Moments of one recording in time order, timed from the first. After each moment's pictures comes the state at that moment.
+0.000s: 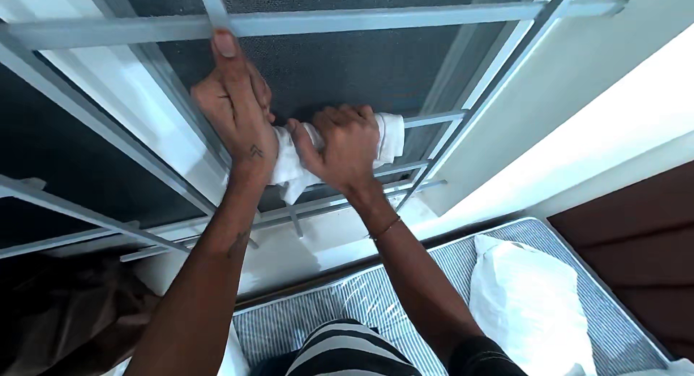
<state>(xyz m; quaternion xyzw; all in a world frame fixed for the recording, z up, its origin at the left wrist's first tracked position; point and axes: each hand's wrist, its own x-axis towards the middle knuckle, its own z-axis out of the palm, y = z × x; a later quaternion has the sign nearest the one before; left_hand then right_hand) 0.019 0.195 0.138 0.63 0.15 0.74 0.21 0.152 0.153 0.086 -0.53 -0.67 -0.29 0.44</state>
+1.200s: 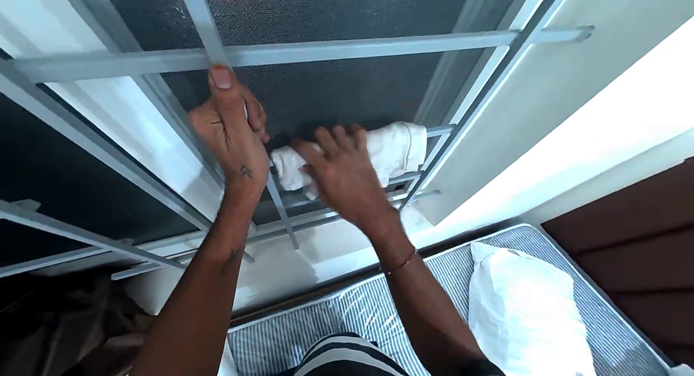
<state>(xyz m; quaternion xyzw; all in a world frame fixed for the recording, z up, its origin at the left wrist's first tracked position) 0.016 0.199 0.136 0.62 0.13 0.73 0.24 0.165 0.120 0.097 -0.54 -0.77 -0.20 0.27</state>
